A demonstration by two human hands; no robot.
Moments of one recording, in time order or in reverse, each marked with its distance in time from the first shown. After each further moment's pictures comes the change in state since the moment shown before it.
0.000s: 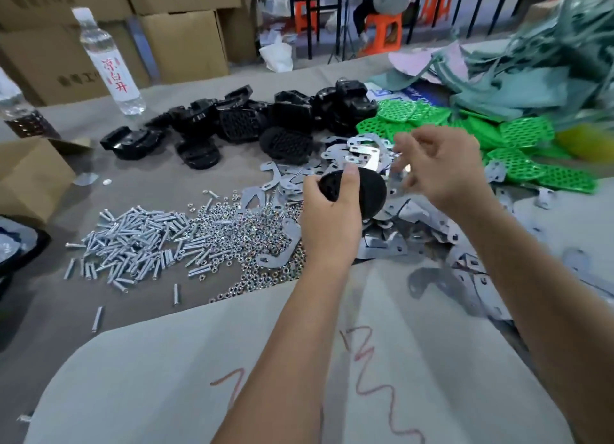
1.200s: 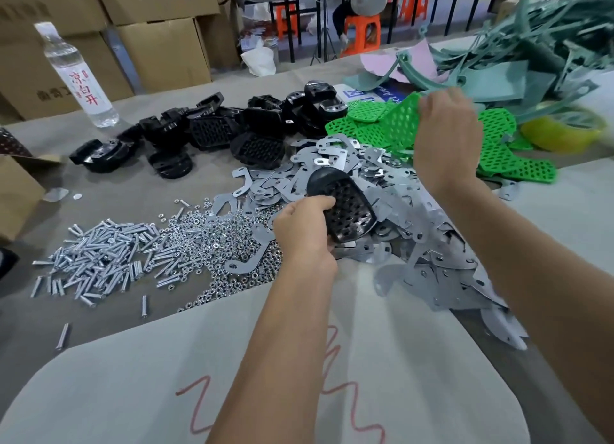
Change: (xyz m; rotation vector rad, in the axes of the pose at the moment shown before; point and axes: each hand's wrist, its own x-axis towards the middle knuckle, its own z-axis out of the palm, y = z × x) left_hand -0.007 0.006 0.019 -0.406 0.045 -0.415; right_hand 0.039 0.028 -0.033 -0.632 0.423 -0.073
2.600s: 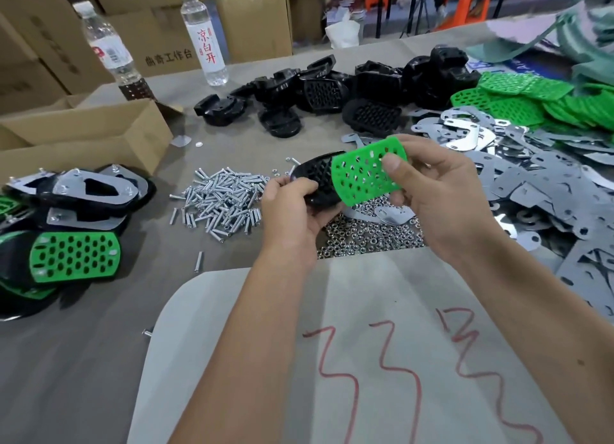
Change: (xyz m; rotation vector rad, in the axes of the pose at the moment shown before) left_hand 0.019 0.056 -0.151 -0.270 -0.028 0.242; right_hand -0.136 -0.142 0.019 1.477 -0.643 0.224
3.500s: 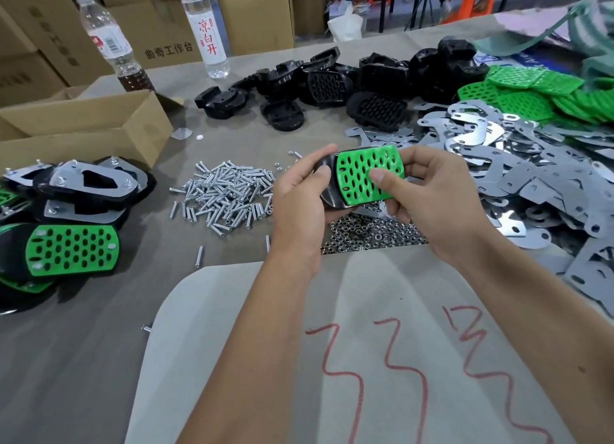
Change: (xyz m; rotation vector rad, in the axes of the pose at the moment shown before) left_hand -0.010 -0.005 -0.003 0.322 -0.131 0.191; right_hand -0.003 0.009 0.006 -0.226 0.039 0.090
